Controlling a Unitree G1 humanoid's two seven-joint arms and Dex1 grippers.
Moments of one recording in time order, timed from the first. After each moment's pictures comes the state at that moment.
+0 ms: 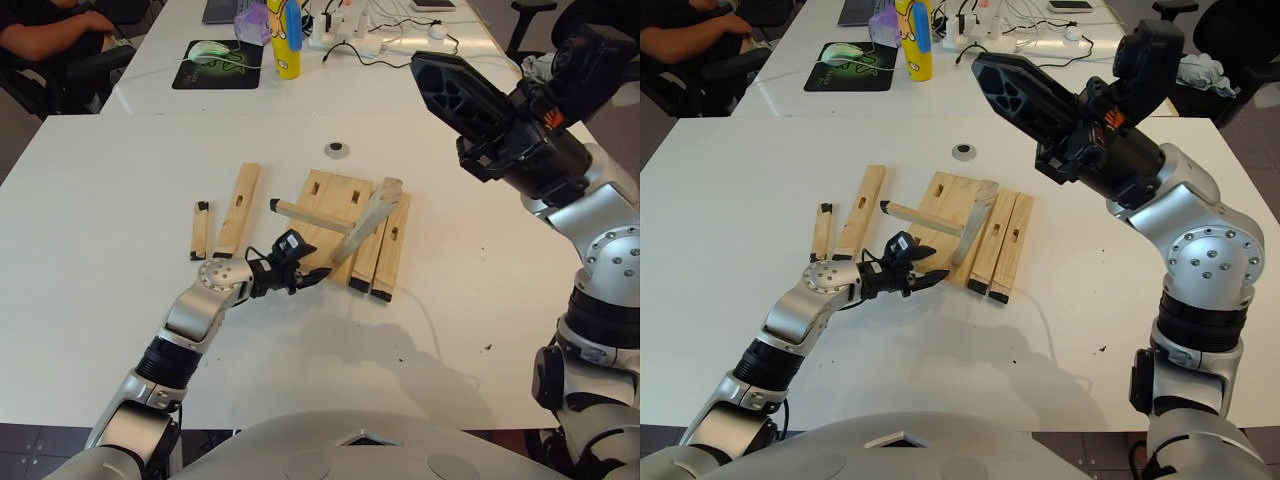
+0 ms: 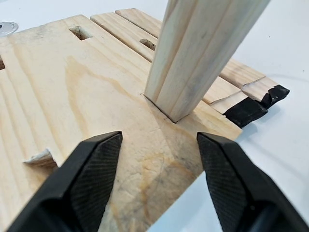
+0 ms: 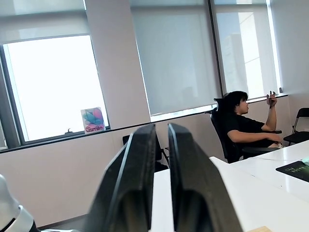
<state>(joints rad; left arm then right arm) -0.18 0.38 -0.36 -0.06 -0.16 0.49 -0.70 -0.48 -0.55 -0.21 -0.39 1.34 0.71 0.59</state>
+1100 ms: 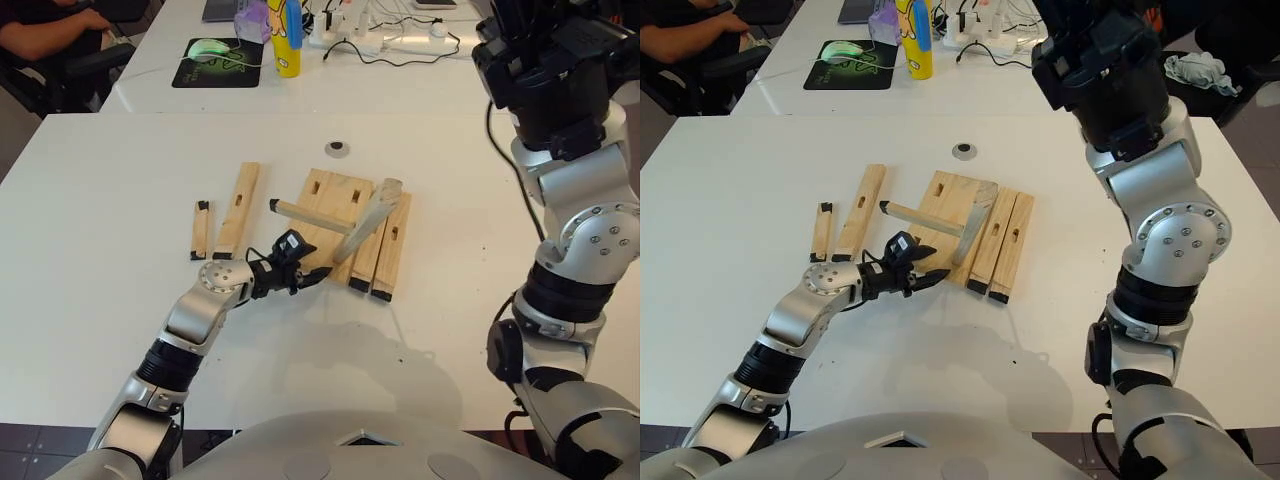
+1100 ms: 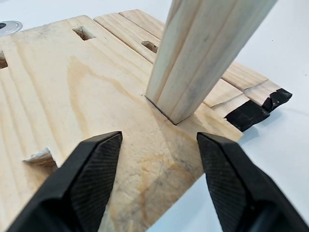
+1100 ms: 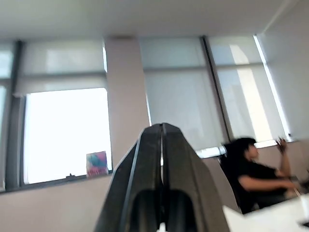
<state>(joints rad) -0.16 0.37 -0.35 -0.08 -0.17 0.50 -0.68 -0.56 -0.41 -0.10 -0.38 1.32 0.61 0.44</state>
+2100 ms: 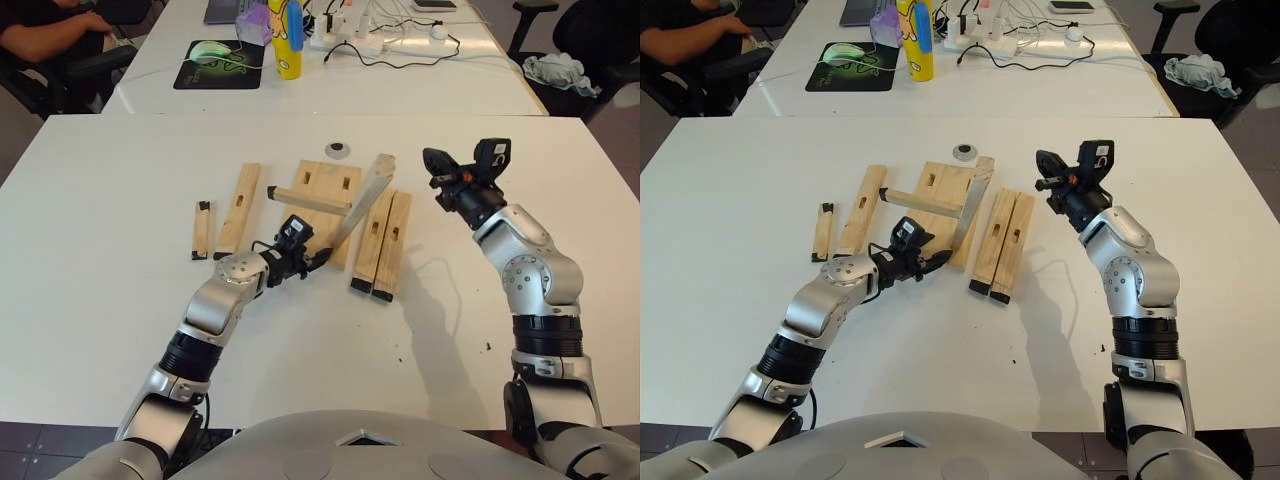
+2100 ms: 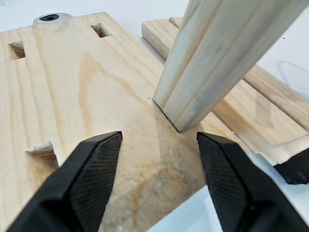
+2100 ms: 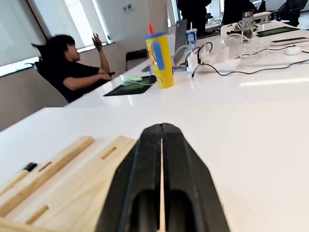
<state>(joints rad) -0.22 0.24 -0.31 -0.04 -0.16 0.61 -0.46 -0.28 -0.43 -0.09 -0.03 0.60 0.48 0.30</state>
